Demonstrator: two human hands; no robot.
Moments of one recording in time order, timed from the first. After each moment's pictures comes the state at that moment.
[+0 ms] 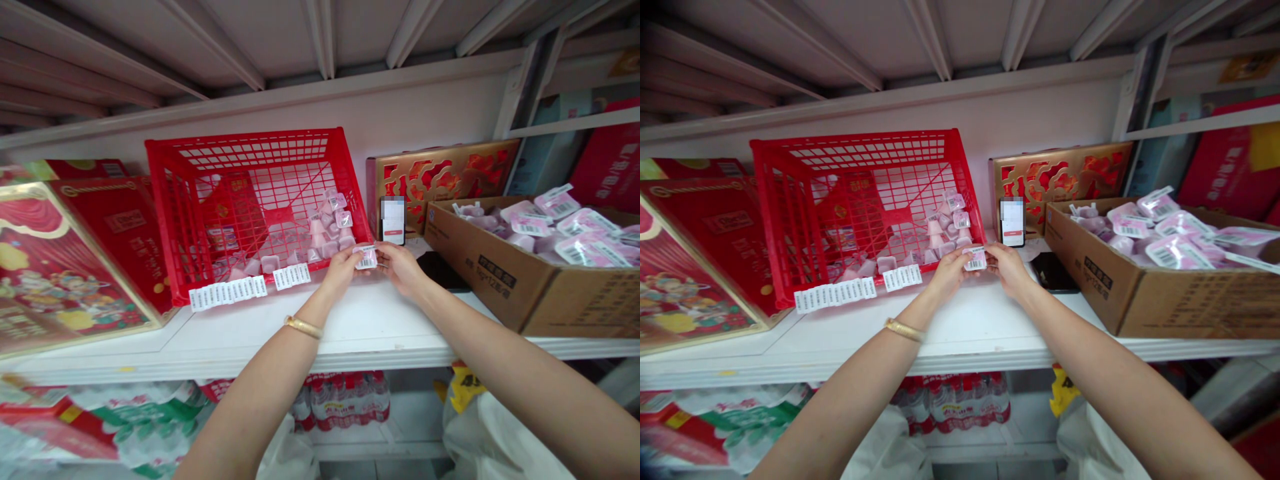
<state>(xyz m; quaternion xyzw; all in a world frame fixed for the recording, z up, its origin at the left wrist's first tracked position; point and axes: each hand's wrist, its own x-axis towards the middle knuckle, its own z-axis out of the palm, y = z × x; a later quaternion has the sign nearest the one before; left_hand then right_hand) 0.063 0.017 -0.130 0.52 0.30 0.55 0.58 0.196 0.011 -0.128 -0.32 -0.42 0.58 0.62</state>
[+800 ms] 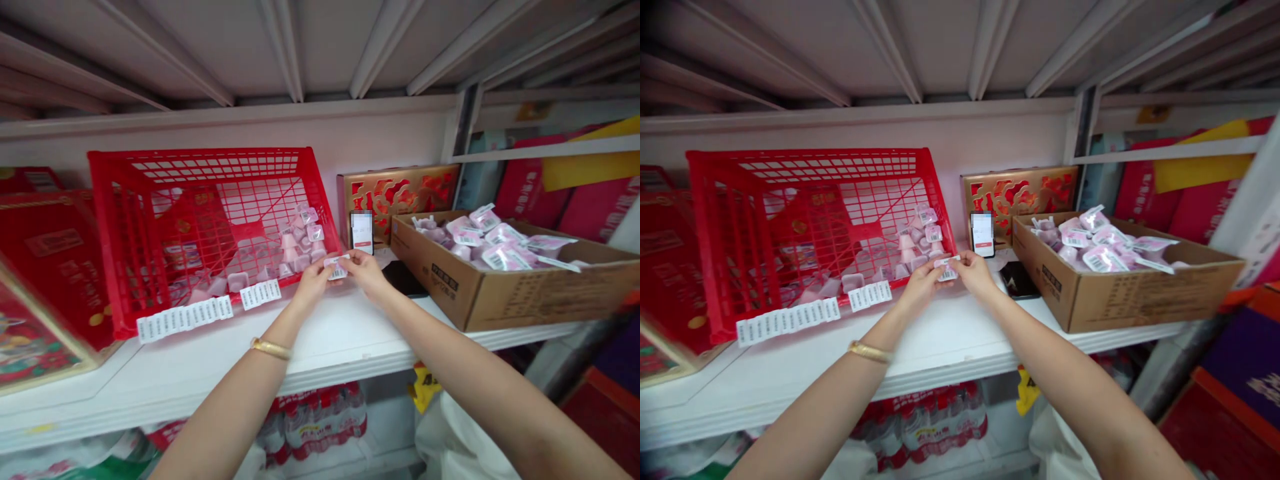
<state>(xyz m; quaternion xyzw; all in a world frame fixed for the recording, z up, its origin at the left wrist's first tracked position) 0.064 0.014 -0.121 0.55 0.32 0.56 0.54 0.192 0.010 -0.115 -0.34 -0.50 0.47 0.64</state>
